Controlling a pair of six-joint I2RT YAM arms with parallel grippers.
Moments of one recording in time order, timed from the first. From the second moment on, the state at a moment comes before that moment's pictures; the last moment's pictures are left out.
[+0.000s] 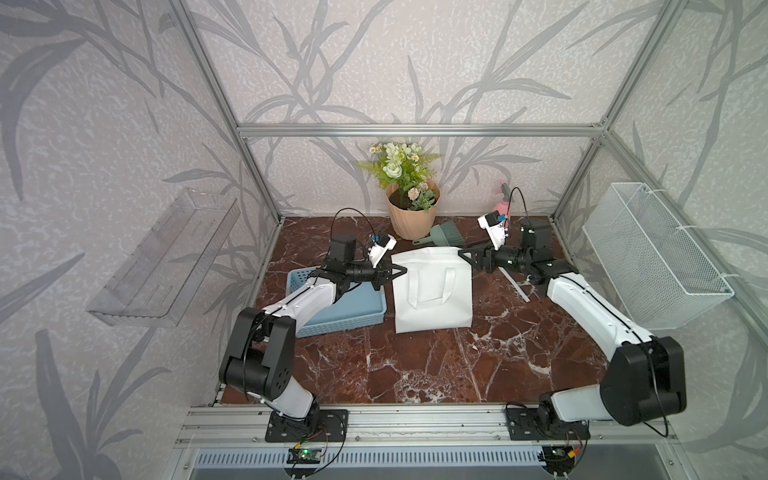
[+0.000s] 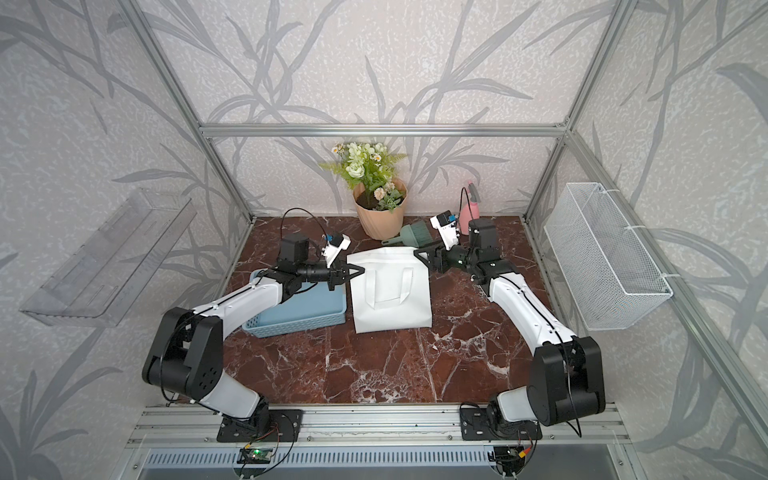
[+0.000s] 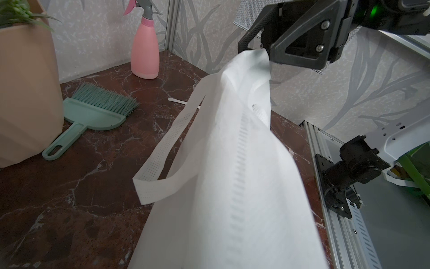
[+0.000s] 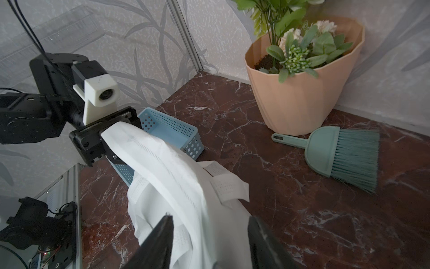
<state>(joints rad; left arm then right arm) -0.26 1.58 0.96 0.09 0.99 0.11 0.19 1.41 1.12 -0.20 -0.75 -0.01</state>
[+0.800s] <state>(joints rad) -0.28 1.55 0.97 0.04 0.99 0.13 0.47 1.93 1.85 -0.85 -0.81 -0.36</state>
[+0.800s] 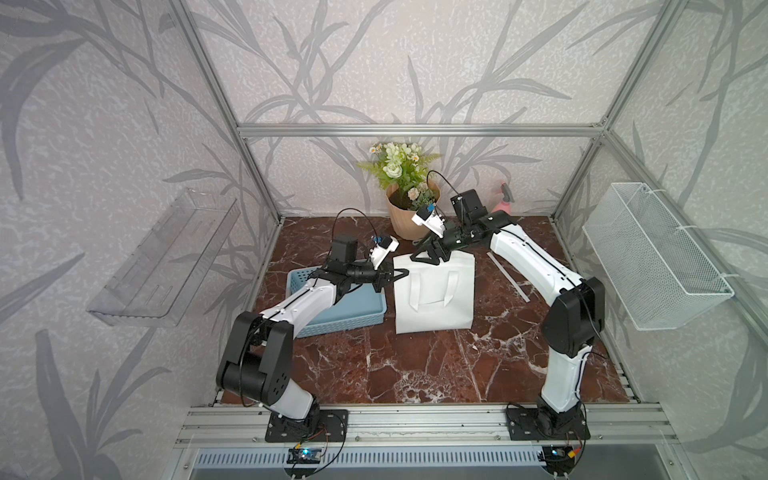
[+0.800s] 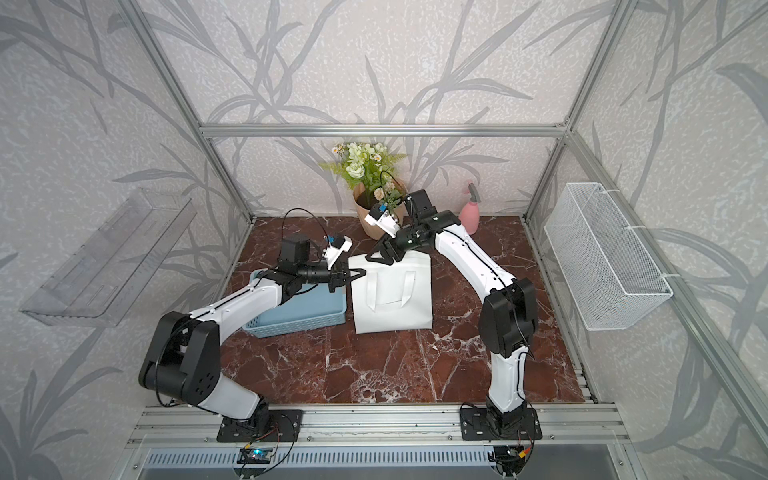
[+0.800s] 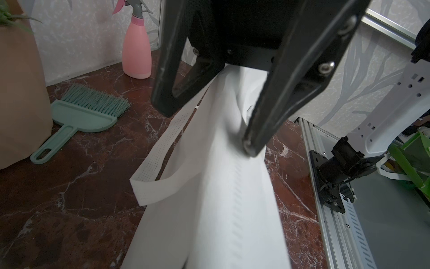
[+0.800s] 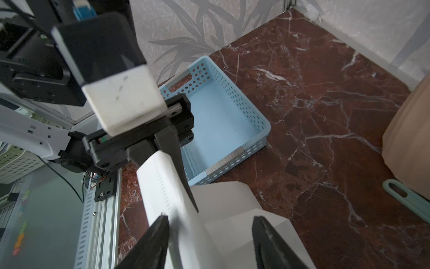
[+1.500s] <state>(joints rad) -0.28 1.55 0.97 -0.01 1.00 0.16 0.51 1.91 1.81 -0.96 -0.73 -0.59</state>
